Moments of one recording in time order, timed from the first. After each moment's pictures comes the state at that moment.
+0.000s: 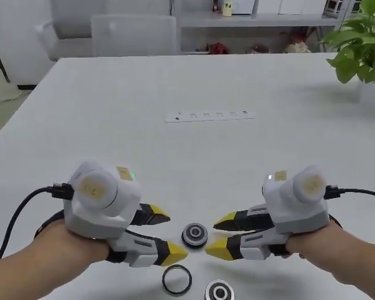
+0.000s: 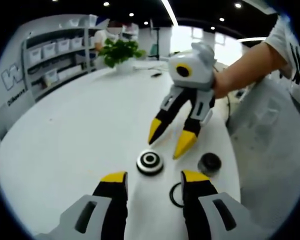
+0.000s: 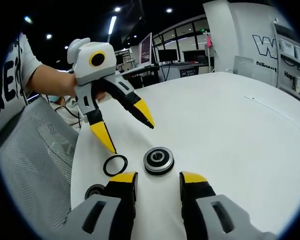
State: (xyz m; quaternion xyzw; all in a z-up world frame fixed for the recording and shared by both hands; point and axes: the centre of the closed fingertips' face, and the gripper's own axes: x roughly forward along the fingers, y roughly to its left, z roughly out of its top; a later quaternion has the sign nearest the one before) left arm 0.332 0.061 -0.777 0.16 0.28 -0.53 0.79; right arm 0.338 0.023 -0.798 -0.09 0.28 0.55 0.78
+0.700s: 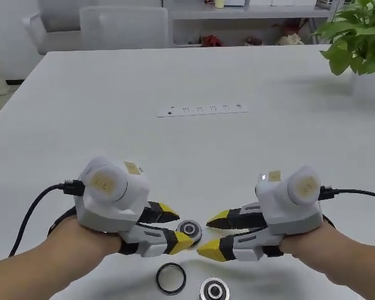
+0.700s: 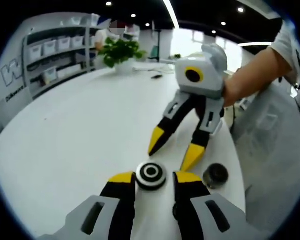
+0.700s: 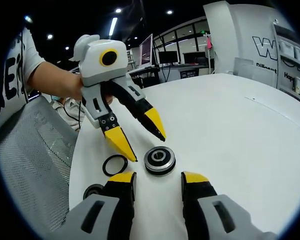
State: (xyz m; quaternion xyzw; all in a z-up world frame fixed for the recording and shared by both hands) left arm 0.344 0.038 -0.784 0.14 0.28 -0.53 0.79; right arm 0.337 0.025 -0.802 -0.09 0.27 0.56 0.78
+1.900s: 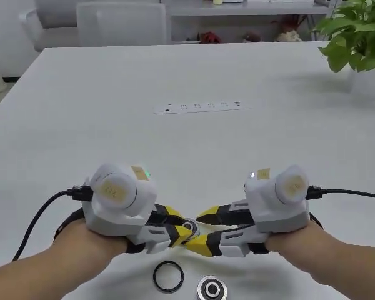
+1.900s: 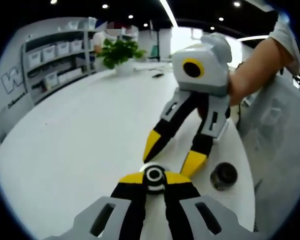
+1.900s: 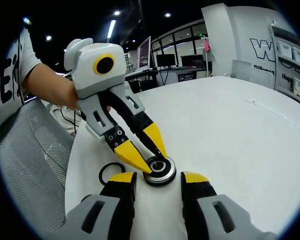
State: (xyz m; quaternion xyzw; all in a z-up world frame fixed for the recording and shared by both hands) left arm 0.349 0.031 -0.793 0.17 0.26 -0.52 0.79; right arm 0.344 0.040 -0.803 -0.08 0.26 0.55 0.79
